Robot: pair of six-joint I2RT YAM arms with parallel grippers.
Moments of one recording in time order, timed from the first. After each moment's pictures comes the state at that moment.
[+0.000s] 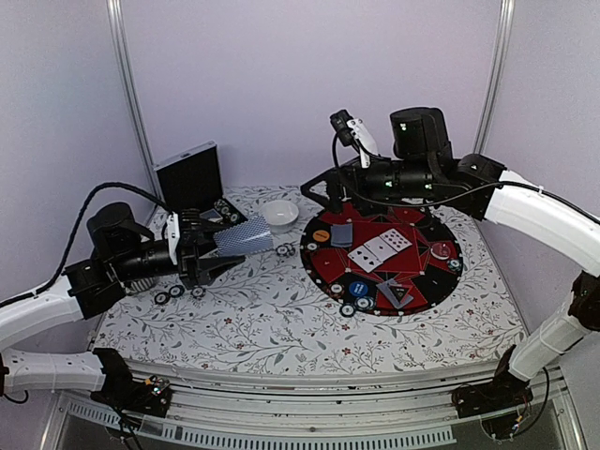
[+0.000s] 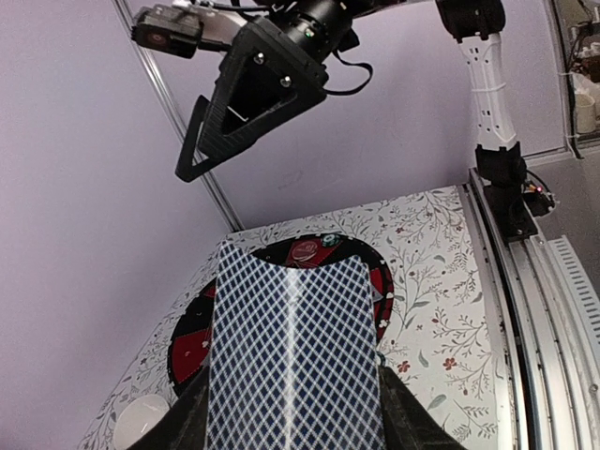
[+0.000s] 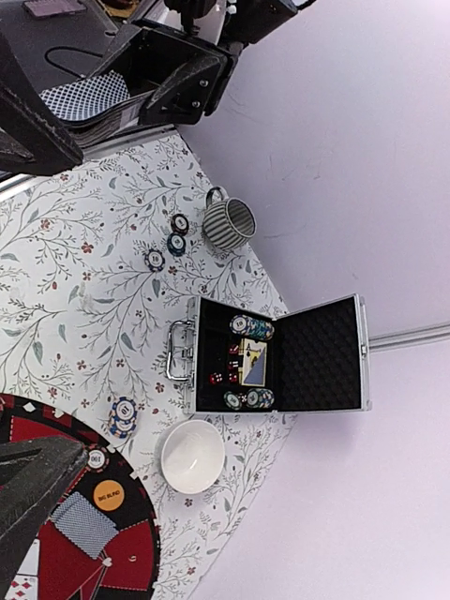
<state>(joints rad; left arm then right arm) -0.73 0.86 0.62 0.21 0.50 0.40 0.88 1.50 1.52 -0.36 -0.17 0.18</state>
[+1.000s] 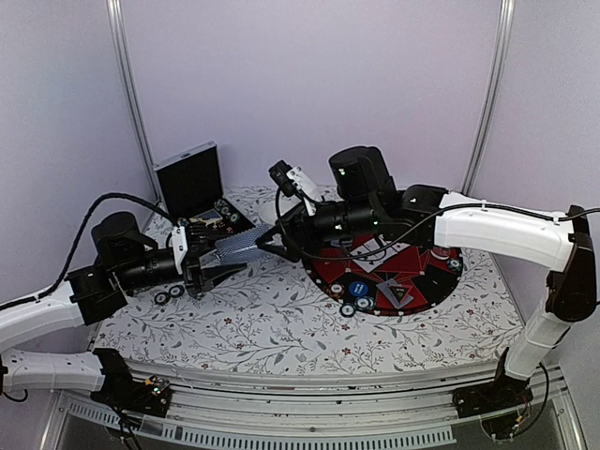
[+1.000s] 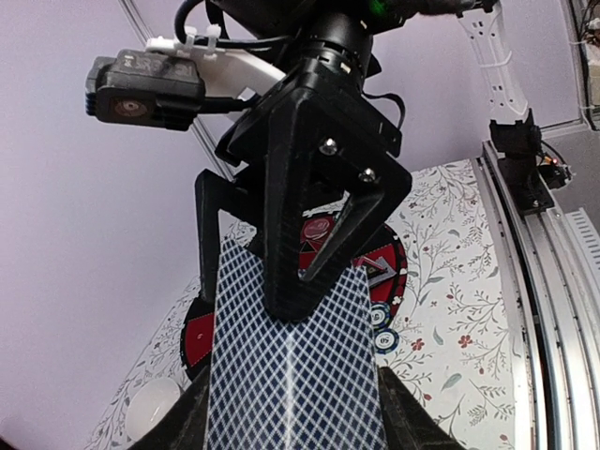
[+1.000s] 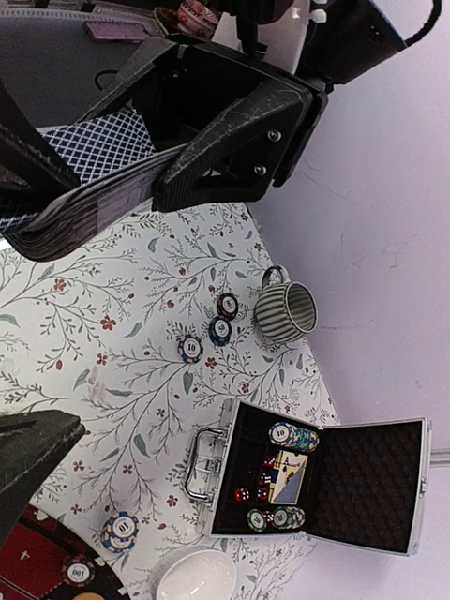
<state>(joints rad) -0.78 0.84 0.58 0.20 0.42 0.46 1.03 1.69 1.50 -0.22 -0.27 0.15</state>
